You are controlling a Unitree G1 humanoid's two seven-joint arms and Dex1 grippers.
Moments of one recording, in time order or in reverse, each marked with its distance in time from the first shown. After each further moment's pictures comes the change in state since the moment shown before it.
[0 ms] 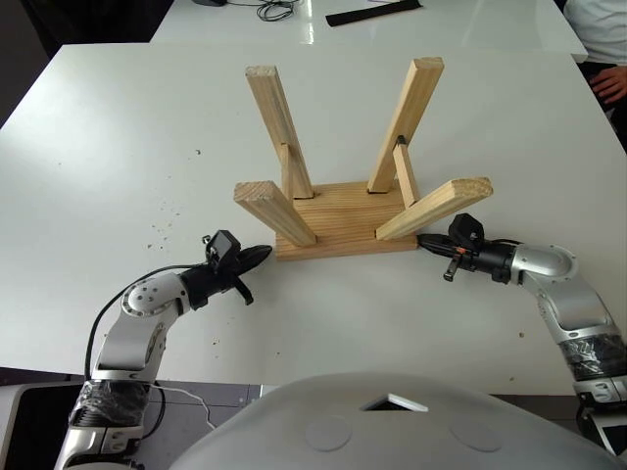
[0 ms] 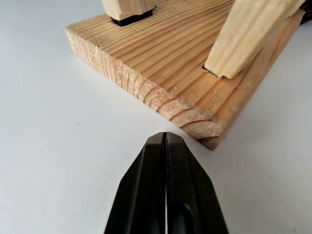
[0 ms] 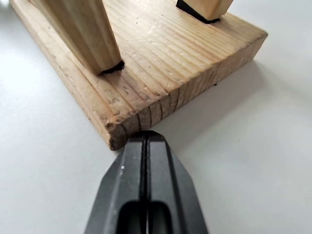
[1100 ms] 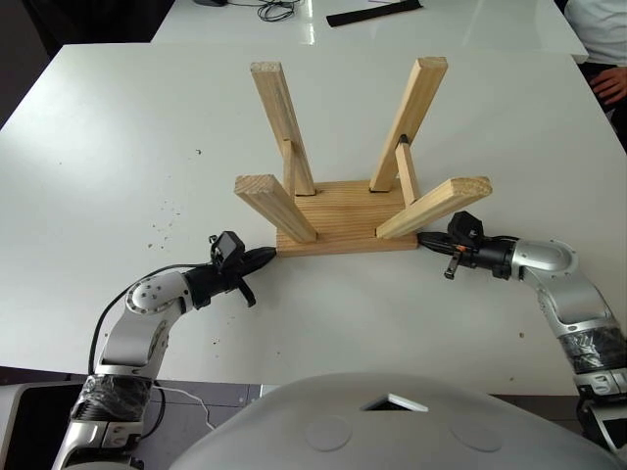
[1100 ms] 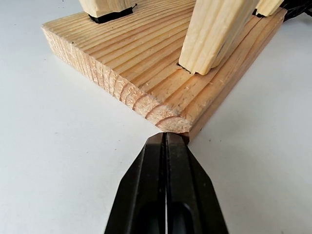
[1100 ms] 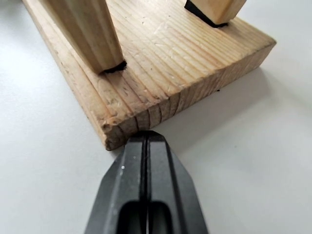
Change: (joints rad) left arm -0.035 0.023 -0.020 0.042 -0.012 -0.025 -0.019; right arm -0.036 -0.009 0.017 0.038 -0.017 -0.031 0.026
